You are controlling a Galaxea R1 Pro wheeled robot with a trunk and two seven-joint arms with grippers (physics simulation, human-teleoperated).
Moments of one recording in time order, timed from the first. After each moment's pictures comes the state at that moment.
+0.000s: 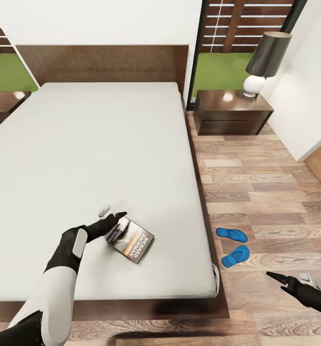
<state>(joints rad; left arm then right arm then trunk) -0.83 -0.08 0.52 -0.75 0.15 0.65 -0.48 -0.43 -0.56 -0.20 -0.56 -0.59 0.61 0.80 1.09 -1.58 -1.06</state>
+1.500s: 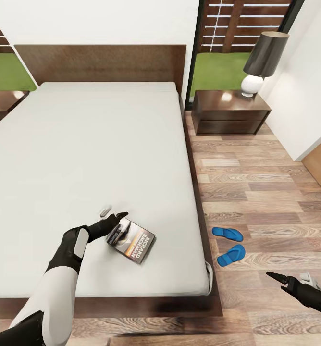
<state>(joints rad) -0.83 -0.08 0.52 -0.75 0.14 0.66 -0.47 -0.43 -0.56 -0.20 -0.56 -0.59 0.61 0.80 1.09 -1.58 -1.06</state>
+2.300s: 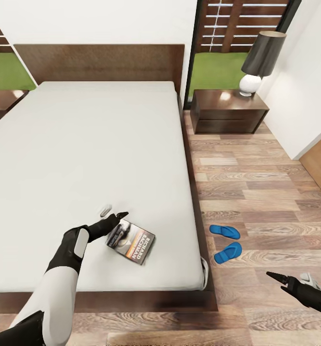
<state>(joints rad) -0.83 -0.09 0.52 -0.75 0.15 0.65 -0.48 -0.43 -0.56 -0.20 -0.56 -0.59 0.61 0.80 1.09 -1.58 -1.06</state>
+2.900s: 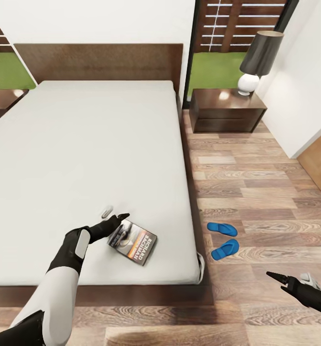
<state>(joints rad) -0.83 -0.08 0.51 -0.73 0.15 0.65 -0.48 -0.43 -0.56 -0.20 -0.56 -0.59 0.61 0.80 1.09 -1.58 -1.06</state>
